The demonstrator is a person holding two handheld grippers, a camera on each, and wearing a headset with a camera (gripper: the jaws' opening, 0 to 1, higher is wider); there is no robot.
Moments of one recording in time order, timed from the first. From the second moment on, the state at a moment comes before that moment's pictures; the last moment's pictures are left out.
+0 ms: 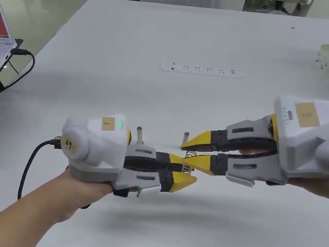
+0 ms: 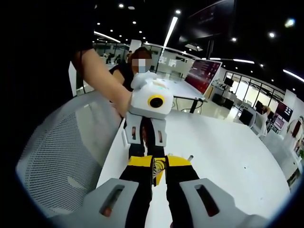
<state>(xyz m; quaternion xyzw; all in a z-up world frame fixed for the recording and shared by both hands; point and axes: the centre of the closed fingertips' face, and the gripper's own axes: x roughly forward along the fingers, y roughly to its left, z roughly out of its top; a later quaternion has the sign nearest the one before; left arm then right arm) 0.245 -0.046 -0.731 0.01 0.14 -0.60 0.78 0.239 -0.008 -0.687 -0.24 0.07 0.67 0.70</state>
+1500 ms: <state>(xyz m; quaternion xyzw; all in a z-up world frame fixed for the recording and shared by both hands) 0.248 -0.046 -0.722 0.00 0.13 -0.60 0.79 0.242 -0.011 -0.686 -0.13 0.12 0.66 0.73</state>
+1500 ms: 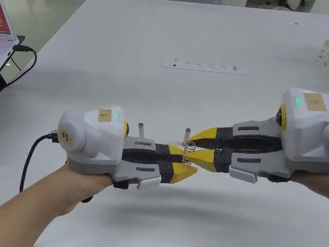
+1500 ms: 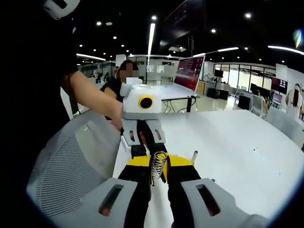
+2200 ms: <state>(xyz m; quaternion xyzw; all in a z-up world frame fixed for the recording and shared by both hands) 0.253 -0.038 -0.728 0.01 0.15 -0.58 0.80 0.243 -0.008 -0.682 -0.11 0.12 0.66 0.74</state>
